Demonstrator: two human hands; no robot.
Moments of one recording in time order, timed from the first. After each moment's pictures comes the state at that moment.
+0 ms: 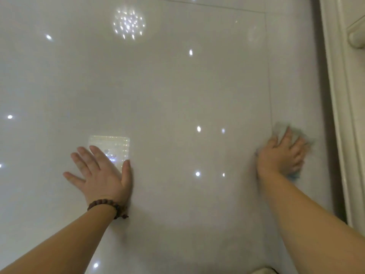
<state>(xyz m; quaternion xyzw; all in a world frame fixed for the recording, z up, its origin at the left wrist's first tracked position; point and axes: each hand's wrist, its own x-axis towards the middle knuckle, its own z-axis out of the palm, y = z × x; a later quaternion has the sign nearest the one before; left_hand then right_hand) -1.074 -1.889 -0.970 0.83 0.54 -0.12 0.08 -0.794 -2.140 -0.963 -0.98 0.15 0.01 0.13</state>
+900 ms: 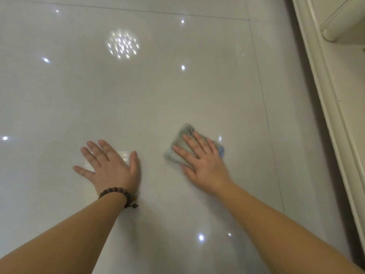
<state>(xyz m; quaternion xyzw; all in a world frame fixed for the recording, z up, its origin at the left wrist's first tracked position) -1.077 -1.890 -0.972 0.83 0.54 -0.11 0.09 -0.926 -2.077 -0.975 -0.85 -0.52 0.01 0.10</state>
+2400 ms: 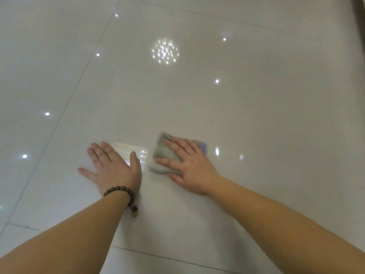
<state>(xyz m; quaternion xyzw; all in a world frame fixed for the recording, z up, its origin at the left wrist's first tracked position) -1.238 -1.826 -0.972 0.76 0.64 -0.06 0.10 -1.065 -1.948 -0.978 -0.72 -0.69 0.04 0.10</state>
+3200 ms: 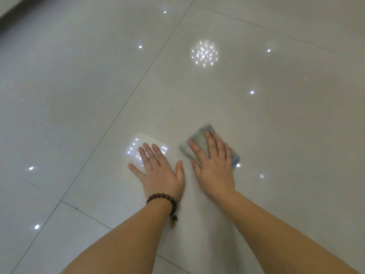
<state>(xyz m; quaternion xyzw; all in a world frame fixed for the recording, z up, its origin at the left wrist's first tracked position) -1.240 -1.818 -0.973 0.76 0.63 -0.07 0.13 -1.105 -1.866 -0.981 -0.83 -0.55 0.03 0.12</state>
